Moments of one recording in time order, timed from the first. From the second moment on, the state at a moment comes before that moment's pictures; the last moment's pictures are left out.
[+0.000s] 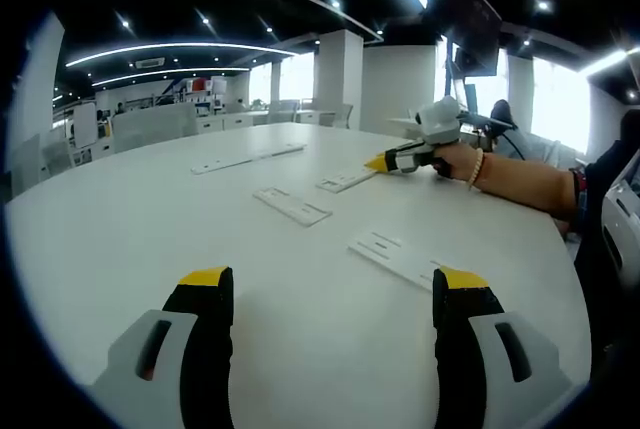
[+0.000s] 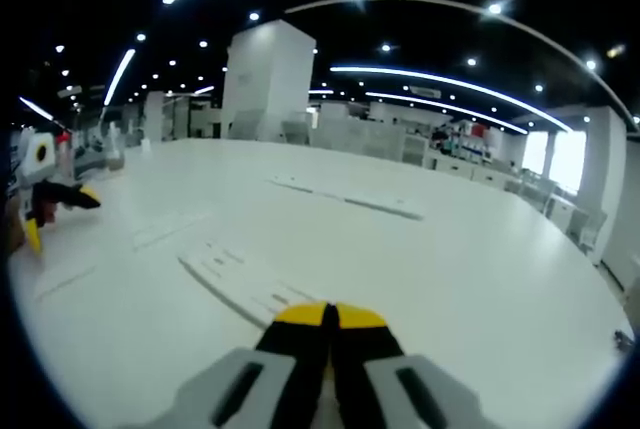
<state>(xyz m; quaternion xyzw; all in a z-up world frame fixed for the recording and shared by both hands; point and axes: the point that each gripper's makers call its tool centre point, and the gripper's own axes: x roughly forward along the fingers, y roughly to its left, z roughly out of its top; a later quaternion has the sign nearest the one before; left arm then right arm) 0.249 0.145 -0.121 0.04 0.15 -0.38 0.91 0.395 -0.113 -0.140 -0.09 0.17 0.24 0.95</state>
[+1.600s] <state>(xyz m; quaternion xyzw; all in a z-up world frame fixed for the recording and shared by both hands) 0.249 0.144 -0.121 0.04 0.16 -0.38 0.91 0.393 -0.107 -0.141 -0.11 0.17 0.25 0.95</state>
